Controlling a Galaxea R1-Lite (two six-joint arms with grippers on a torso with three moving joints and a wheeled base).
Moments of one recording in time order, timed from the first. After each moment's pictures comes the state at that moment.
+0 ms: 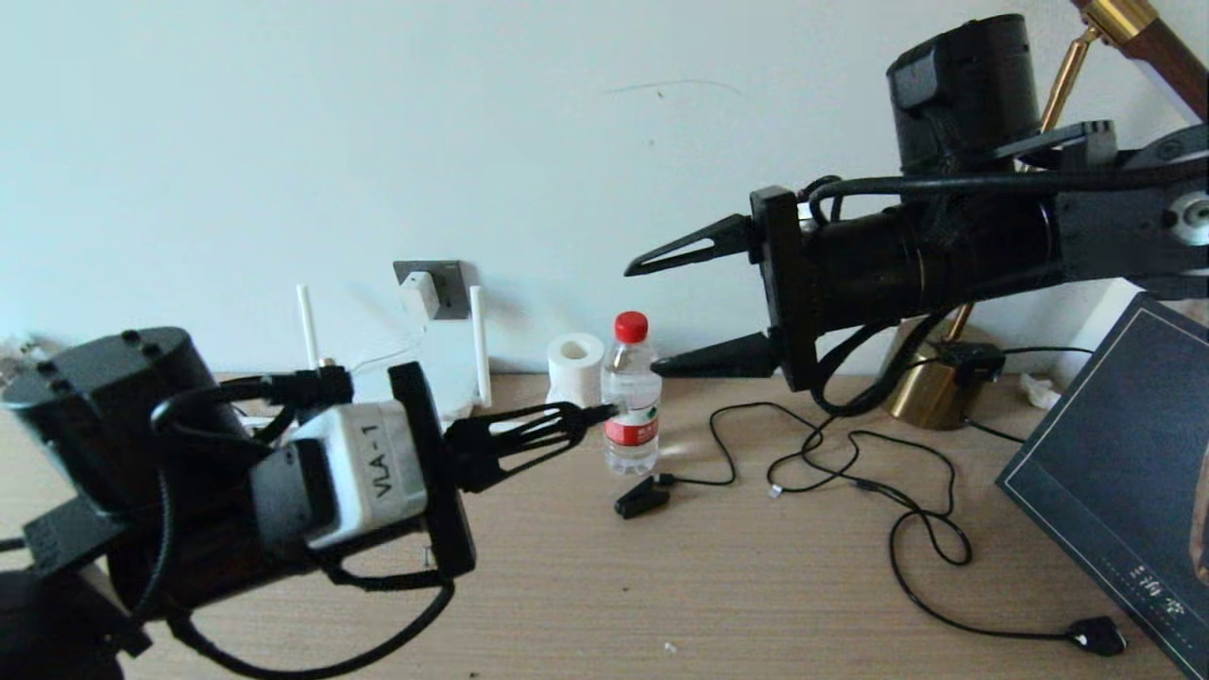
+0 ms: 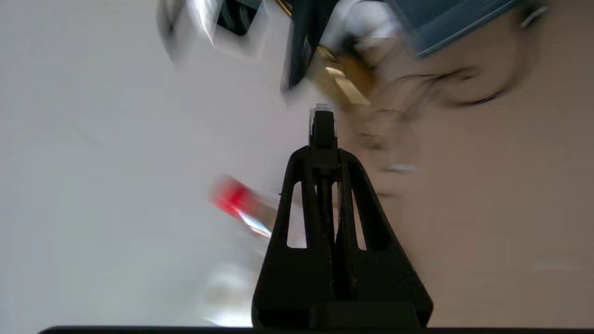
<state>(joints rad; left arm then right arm) -0.54 1.53 -0.53 -1.07 -0.58 0.78 0.57 1.79 -1.64 0.25 0.82 1.34</state>
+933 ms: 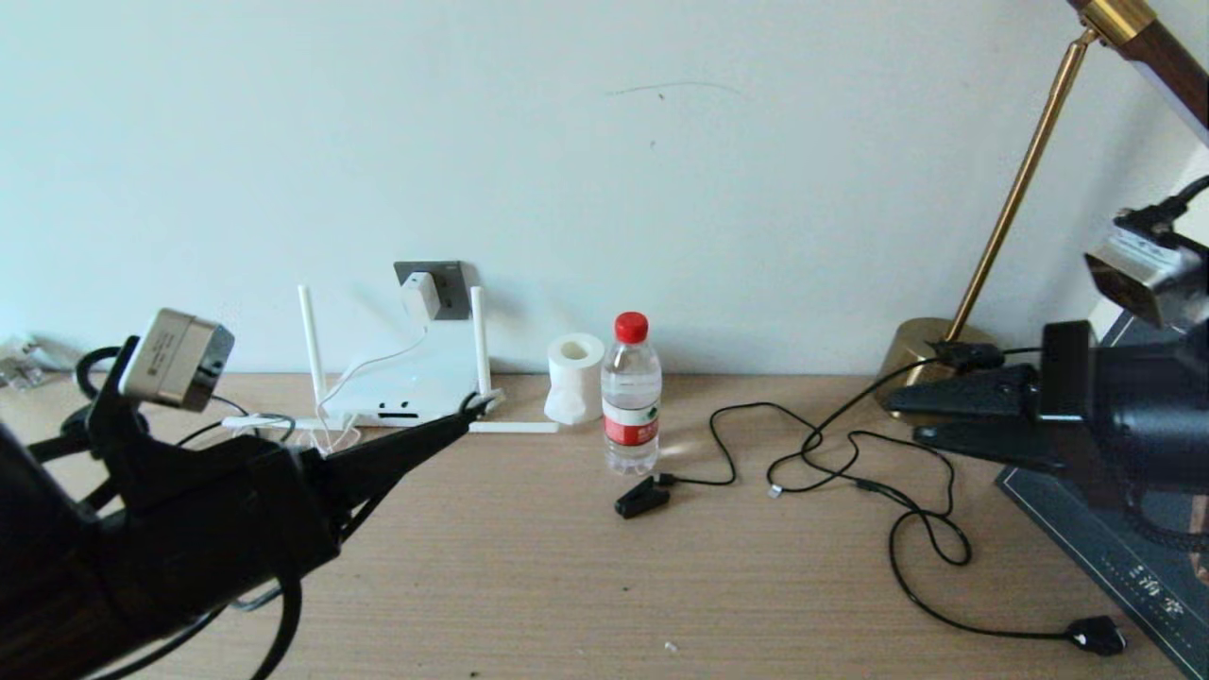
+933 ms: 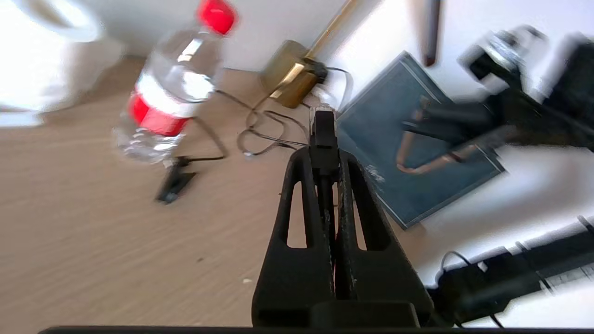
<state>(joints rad) -0.42 1.34 -0.36 -1.05 -0.42 -0.55 0.52 1.25 -1.04 0.25 0.14 0.79</state>
